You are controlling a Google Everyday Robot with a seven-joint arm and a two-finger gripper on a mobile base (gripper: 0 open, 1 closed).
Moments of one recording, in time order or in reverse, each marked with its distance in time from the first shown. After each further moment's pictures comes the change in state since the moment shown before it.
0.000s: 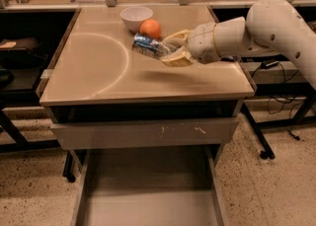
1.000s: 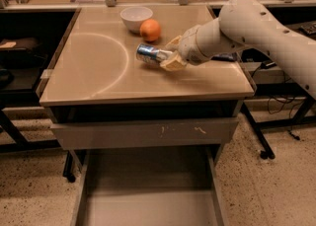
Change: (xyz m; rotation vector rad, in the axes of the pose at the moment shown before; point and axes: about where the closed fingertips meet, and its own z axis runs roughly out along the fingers) arm 0.043 -0.010 0.029 0.035 0.277 0.070
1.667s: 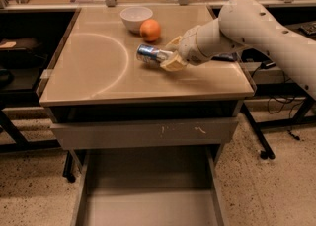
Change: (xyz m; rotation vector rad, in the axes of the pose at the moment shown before) arm 0.003 0.000 0.001 0.000 0.010 0.002
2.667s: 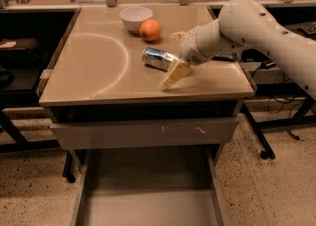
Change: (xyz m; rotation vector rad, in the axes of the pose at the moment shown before) arm 0.000 0.000 0.000 0.000 0.000 0.000
